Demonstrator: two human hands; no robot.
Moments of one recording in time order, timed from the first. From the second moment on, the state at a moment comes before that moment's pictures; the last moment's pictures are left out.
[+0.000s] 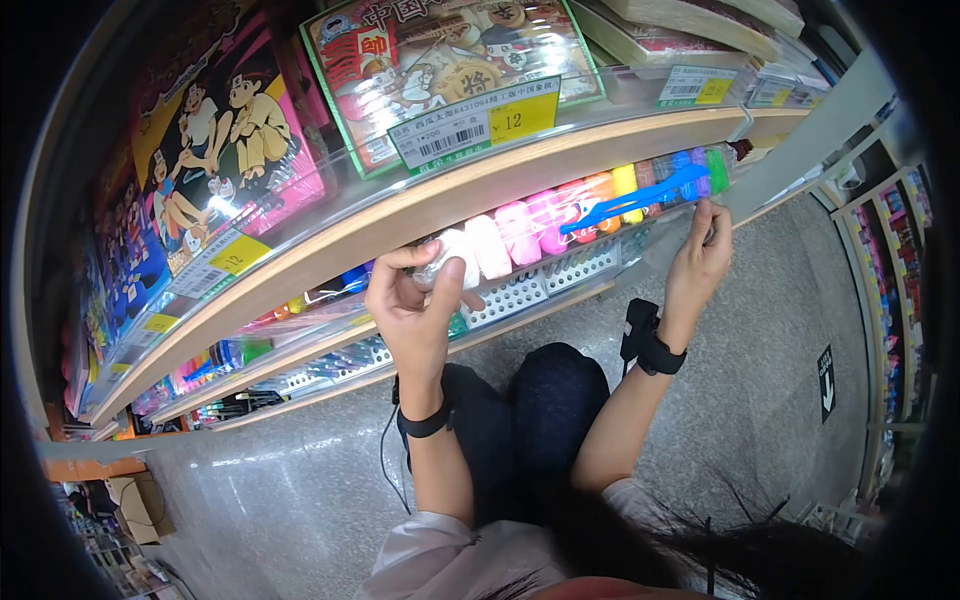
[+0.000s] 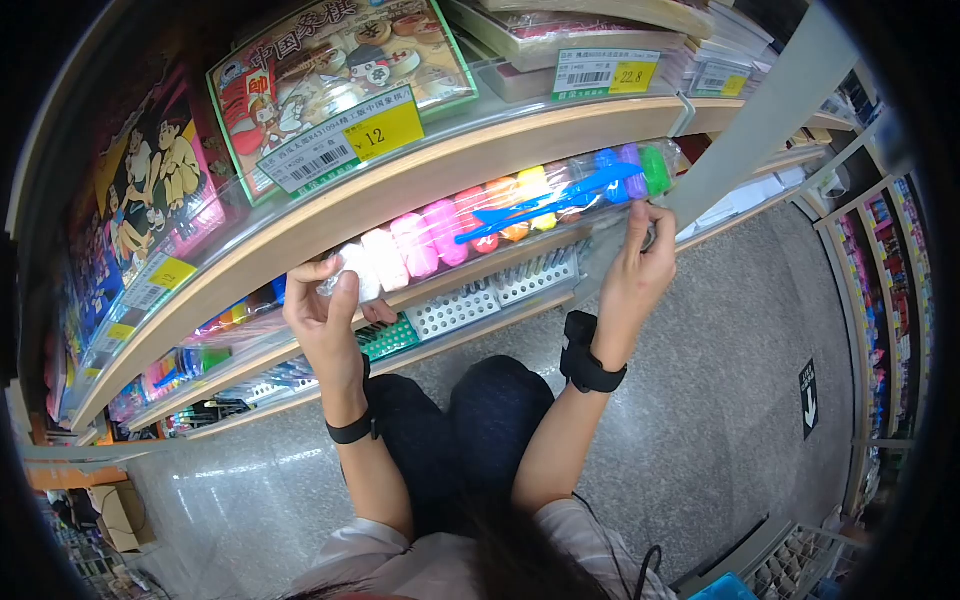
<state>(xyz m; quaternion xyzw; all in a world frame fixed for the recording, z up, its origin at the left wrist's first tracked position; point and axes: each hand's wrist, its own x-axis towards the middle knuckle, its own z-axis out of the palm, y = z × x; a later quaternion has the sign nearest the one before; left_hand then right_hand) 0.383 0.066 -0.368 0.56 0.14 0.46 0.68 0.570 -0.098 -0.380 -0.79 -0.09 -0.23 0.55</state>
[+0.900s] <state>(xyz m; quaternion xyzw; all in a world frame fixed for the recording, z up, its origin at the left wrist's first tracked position) 0.357 0.095 -0.363 0.83 0.11 0.34 0.44 0.580 -0.129 -0.404 -0.72 -0.13 -0.21 0.64</state>
